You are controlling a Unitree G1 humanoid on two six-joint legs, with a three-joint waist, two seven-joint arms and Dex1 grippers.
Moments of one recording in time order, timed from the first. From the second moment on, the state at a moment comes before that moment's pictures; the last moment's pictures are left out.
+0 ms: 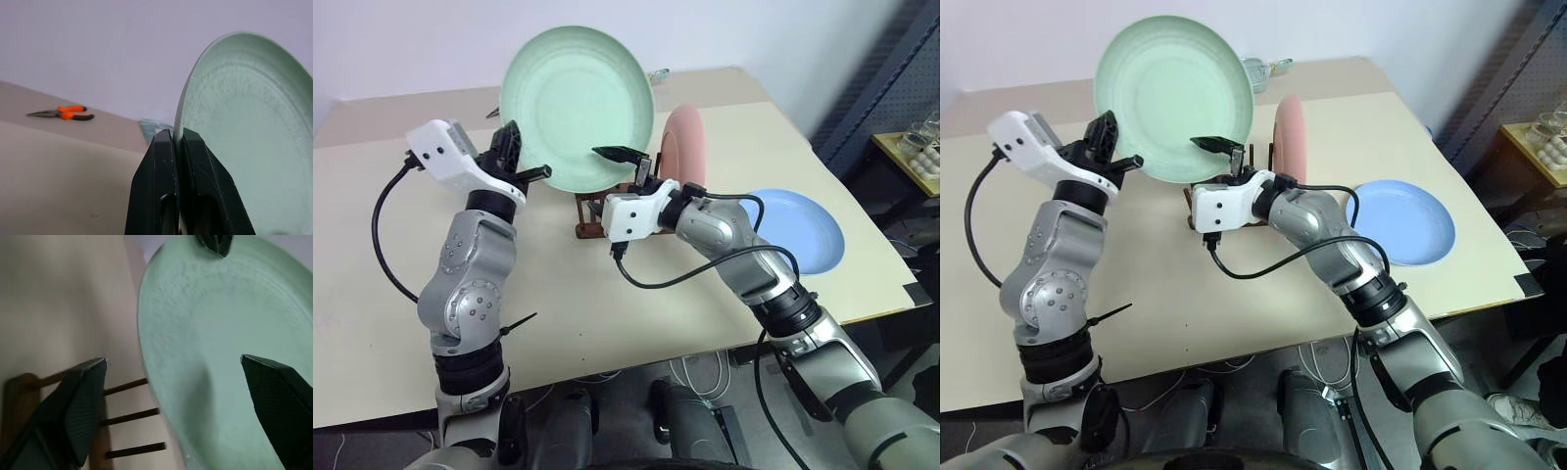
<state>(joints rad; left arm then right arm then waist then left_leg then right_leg) -0.47 0.14 0.24 -0.48 -0.64 0.56 0.19 -0.78 -0.36 0.44 0.04 -0.49 -0.12 0.48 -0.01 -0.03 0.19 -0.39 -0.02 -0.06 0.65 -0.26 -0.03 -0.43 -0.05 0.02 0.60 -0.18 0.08</state>
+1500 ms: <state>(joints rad) -0.08 0.33 -0.02 -0.40 -0.27 0.21 -0.30 -0.60 0.03 -0.09 -0.37 0.76 0.75 0.13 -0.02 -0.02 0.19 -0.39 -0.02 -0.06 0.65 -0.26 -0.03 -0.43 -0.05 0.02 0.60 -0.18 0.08</state>
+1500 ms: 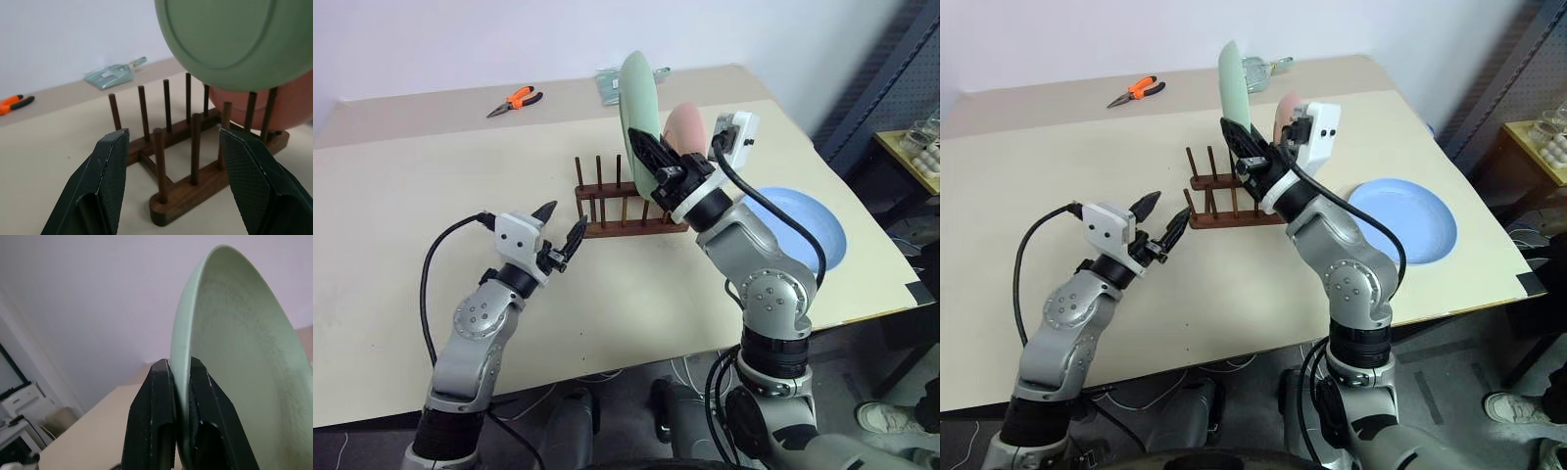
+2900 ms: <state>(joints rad) -0.06 0.31 -0.02 -0.39 -0.21 0.21 -0.33 -0.72 -0.34 0.13 -0.33 0.36 0.45 0.28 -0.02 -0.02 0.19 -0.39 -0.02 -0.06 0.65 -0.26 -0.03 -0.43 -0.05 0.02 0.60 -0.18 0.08</state>
